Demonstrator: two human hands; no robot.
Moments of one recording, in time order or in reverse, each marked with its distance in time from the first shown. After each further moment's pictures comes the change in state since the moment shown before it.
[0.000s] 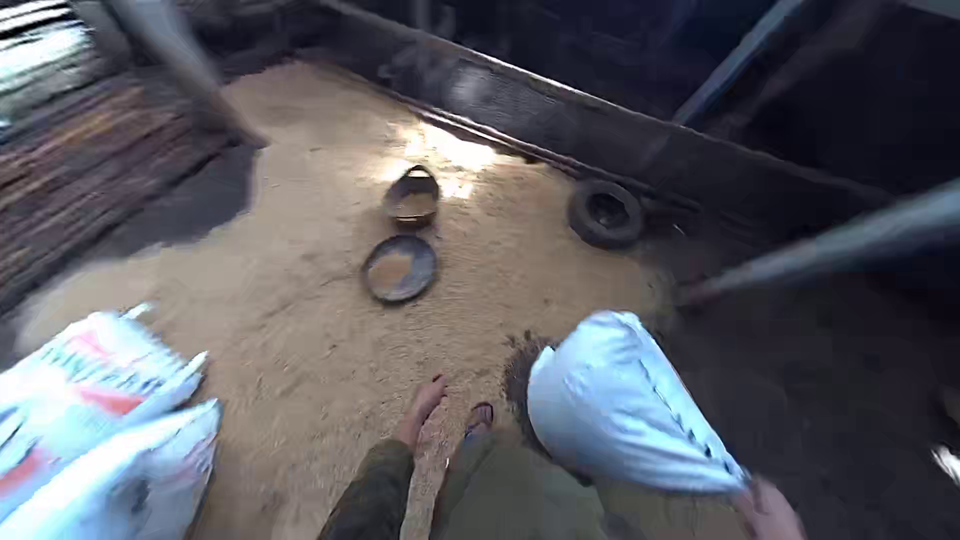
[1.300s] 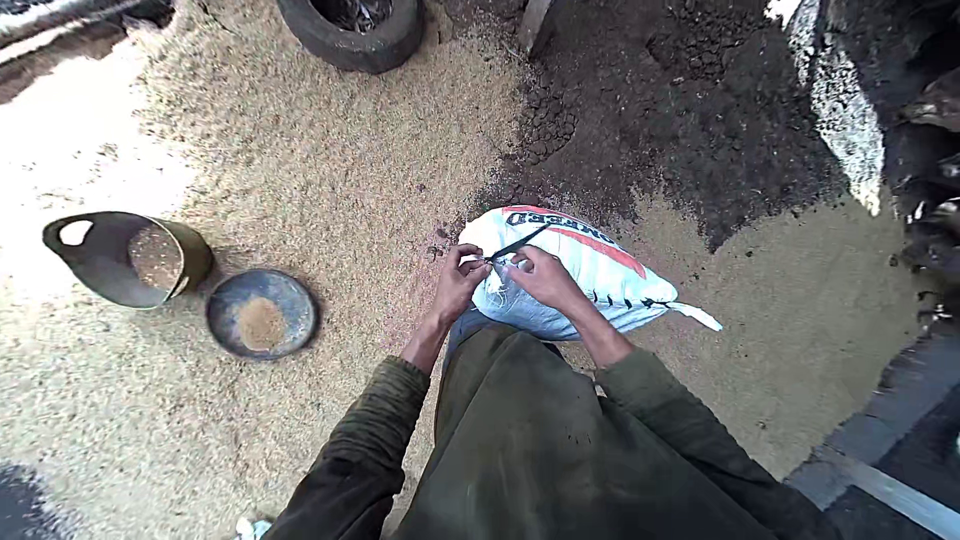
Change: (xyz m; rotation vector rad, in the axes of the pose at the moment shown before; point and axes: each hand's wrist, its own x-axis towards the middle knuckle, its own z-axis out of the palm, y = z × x) left_hand 0.066 0.210 0.295 0.359 -0.842 0.348; right_hand 0.185 -0.108 0.168 -0.243 -0.105 0.213
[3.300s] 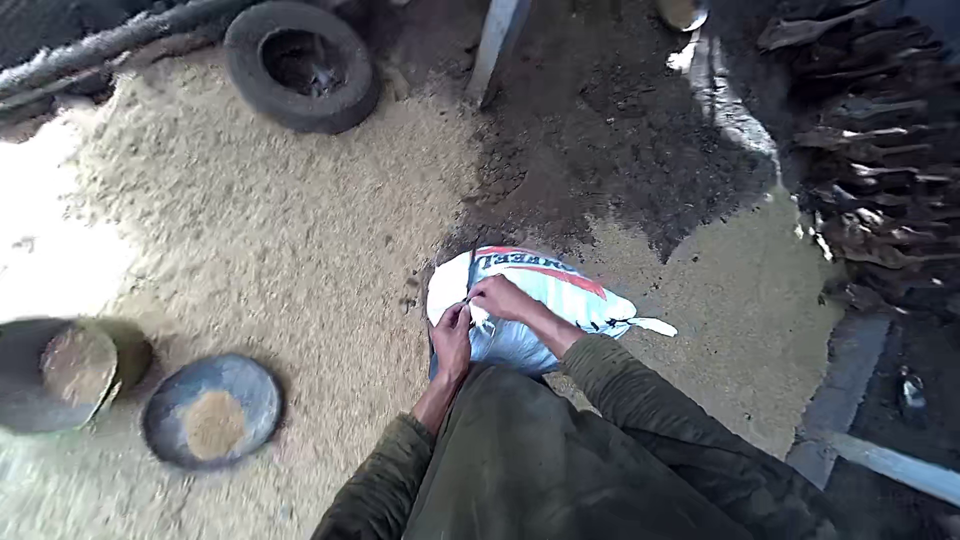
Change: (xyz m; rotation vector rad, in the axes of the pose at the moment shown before) left_hand 0.015 -0.013 0.049 -0.060 0.284 -0.020; right_hand 0.064 -0.014 -0.014 -0.299 -0.192 -0.166
